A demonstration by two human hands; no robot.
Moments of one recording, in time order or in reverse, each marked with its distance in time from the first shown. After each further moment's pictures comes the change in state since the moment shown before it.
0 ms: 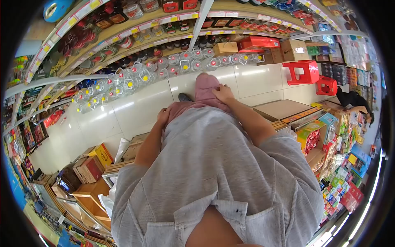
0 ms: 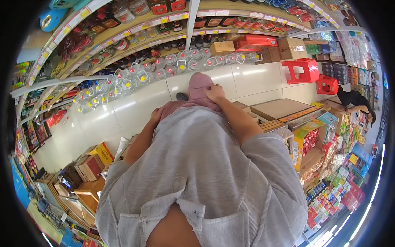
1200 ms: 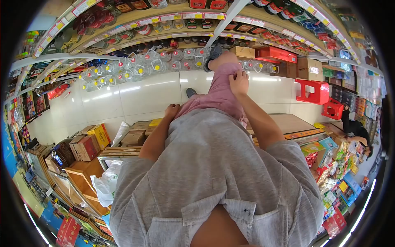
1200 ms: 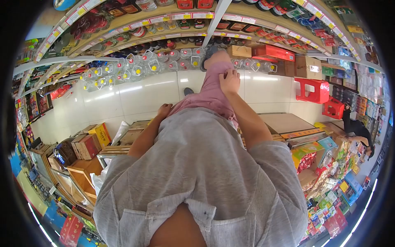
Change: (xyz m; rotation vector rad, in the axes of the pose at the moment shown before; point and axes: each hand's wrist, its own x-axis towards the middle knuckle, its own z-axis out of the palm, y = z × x) left_hand -0.012 0.011 0.014 0.090 0.017 -0.070; right_hand 0.033 -0.053 -0.074 0.029 0.460 -0.217
